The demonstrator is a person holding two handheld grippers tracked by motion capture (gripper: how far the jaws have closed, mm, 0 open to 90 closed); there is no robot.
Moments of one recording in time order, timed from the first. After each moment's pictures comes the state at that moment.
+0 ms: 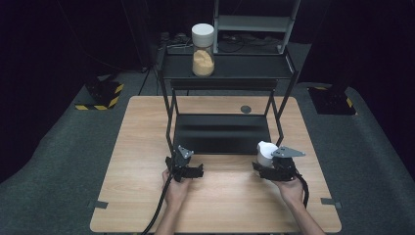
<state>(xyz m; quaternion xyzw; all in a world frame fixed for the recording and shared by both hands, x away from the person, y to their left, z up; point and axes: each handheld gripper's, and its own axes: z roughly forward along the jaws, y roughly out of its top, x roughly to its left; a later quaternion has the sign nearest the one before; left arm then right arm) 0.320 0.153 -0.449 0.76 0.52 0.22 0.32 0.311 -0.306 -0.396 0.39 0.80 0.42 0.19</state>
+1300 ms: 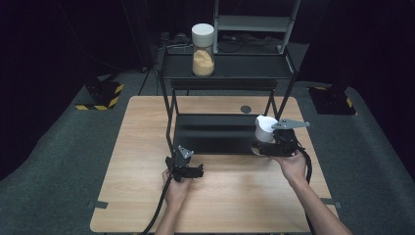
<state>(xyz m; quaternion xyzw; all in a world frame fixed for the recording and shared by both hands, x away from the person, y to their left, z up) 0.320 0.152 -0.449 0.76 0.52 0.22 0.32 0.347 -0.297 -0.312 0.37 0.80 0.44 0.18</state>
